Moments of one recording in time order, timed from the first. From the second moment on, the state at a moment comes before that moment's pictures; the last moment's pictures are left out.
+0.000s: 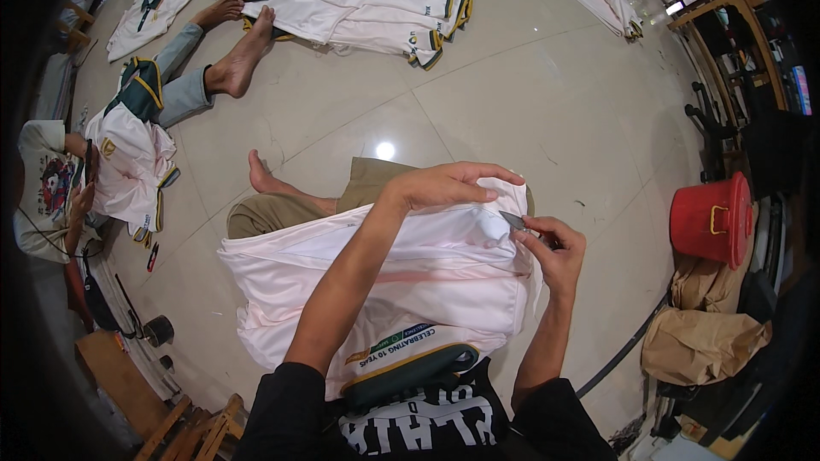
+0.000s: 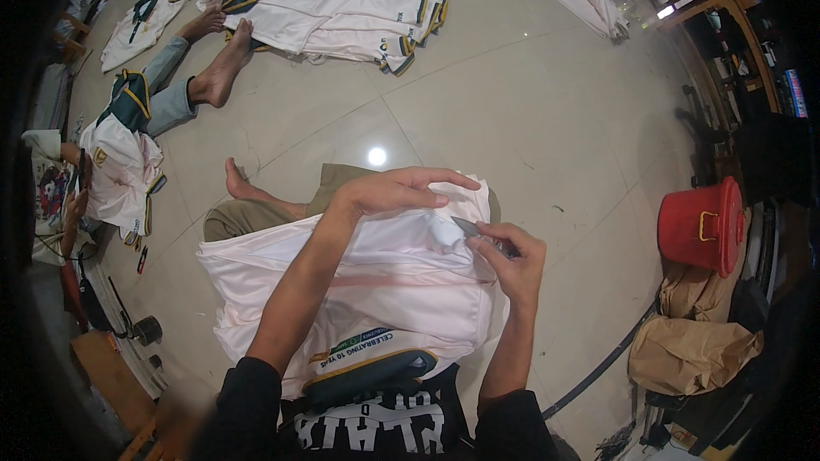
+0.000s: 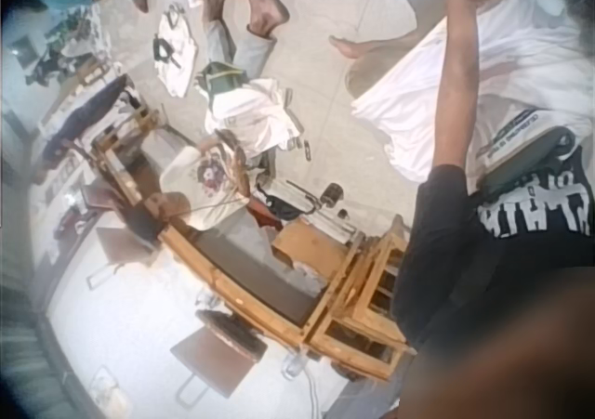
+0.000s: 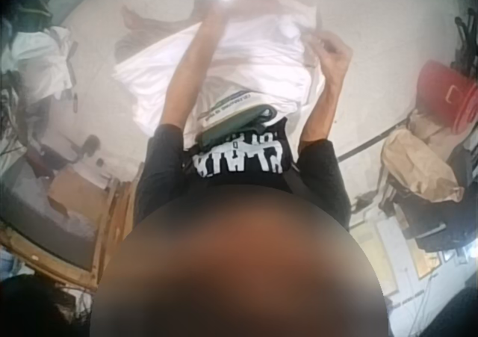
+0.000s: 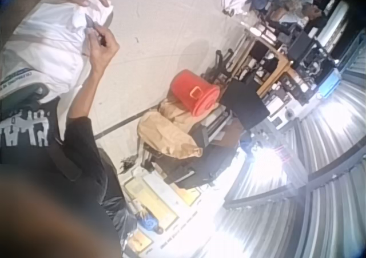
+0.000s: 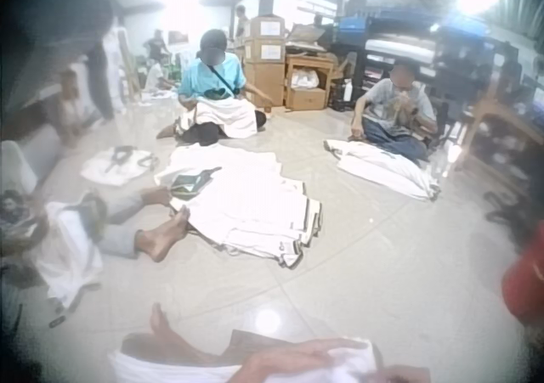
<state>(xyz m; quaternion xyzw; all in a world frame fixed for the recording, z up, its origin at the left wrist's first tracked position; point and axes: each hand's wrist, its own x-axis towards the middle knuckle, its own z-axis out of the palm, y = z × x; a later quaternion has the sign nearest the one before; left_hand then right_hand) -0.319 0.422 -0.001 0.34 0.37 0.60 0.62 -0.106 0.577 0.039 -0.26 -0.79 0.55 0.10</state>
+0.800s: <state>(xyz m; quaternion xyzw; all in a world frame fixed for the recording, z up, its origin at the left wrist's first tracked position) -0.319 0.427 -0.009 0.34 0.42 0.57 0.62 -0.117 0.571 0.037 -0.26 -0.80 0.54 0.10</state>
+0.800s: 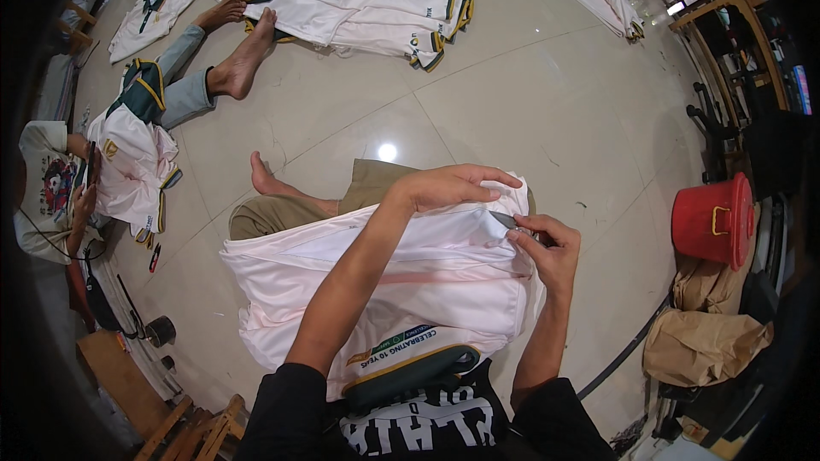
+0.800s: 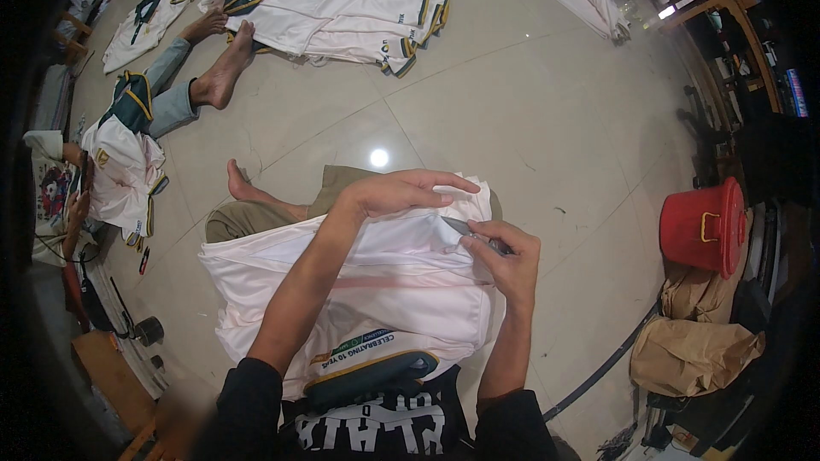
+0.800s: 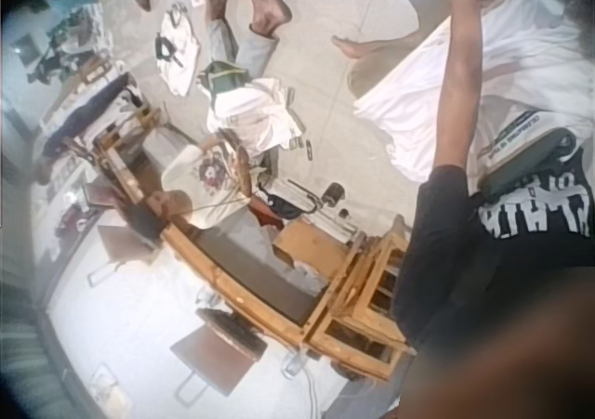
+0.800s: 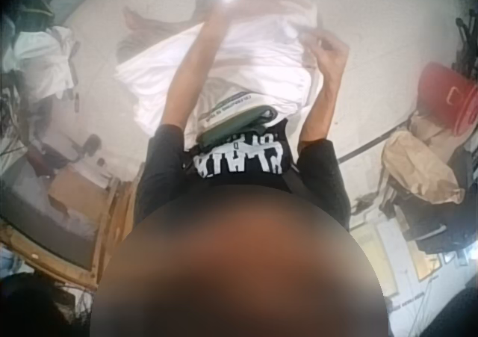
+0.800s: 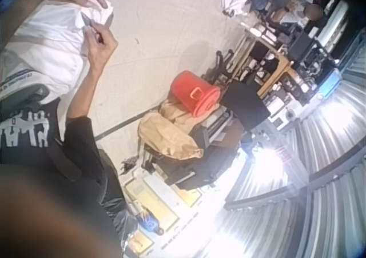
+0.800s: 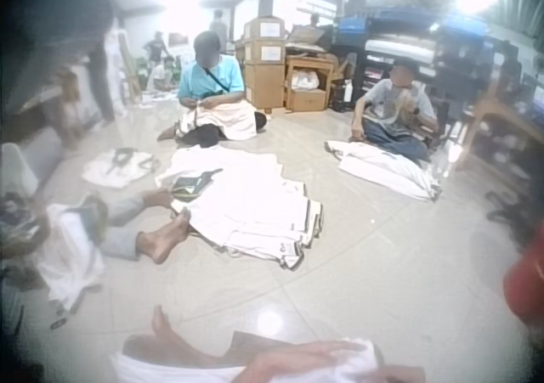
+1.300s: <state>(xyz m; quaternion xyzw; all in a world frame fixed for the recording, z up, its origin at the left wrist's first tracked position) -0.320 0.429 -0.014 0.35 0.43 0.57 0.61 -0.124 0.574 -0.005 -0.31 -0.48 0.79 0.22</state>
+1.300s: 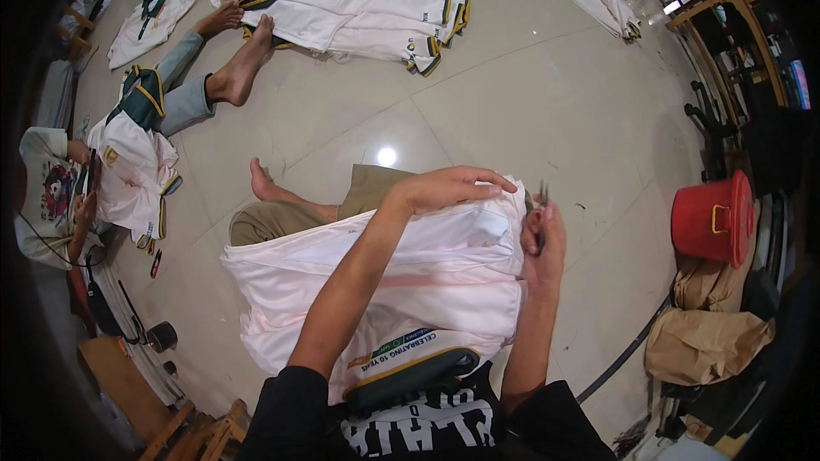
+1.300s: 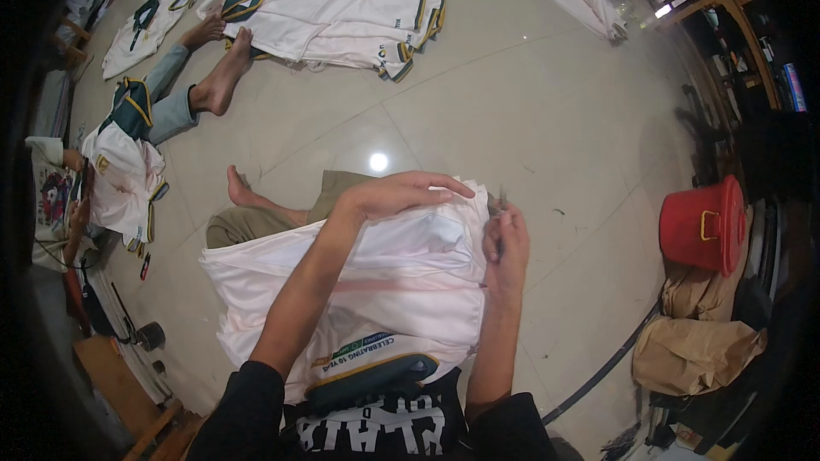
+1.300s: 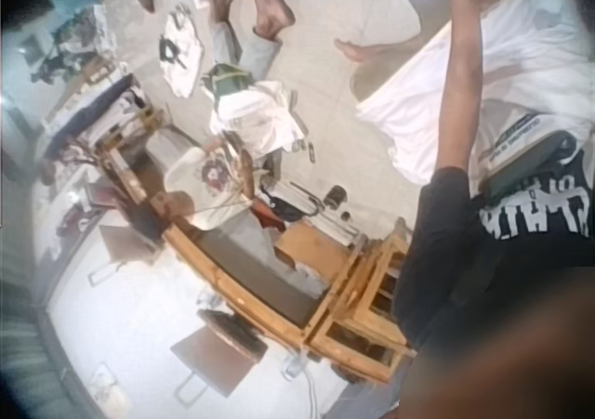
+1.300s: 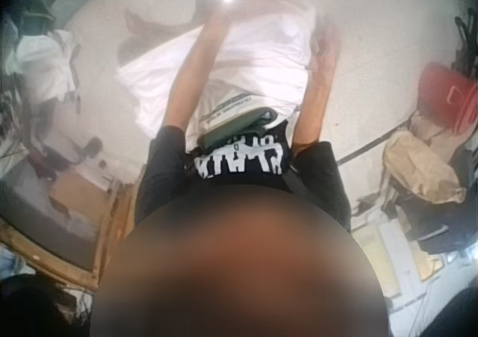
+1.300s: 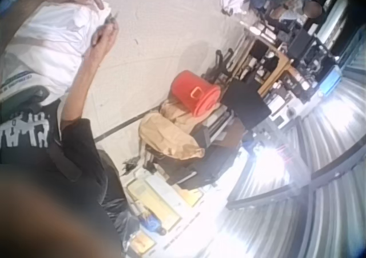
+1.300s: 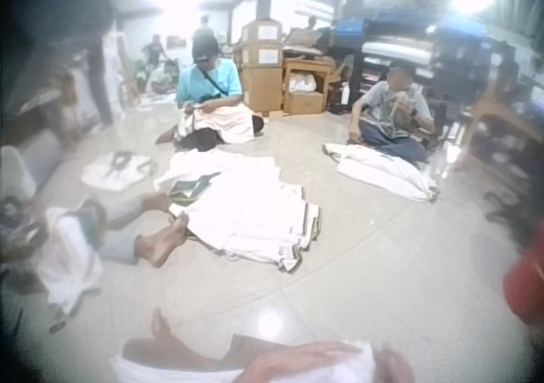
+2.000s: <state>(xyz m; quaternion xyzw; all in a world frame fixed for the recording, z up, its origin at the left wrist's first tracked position) -0.303 0.406 -0.027 0.26 0.75 0.55 0.28 -0.136 0.550 -0.012 -0.37 -0.64 0.66 0.13</state>
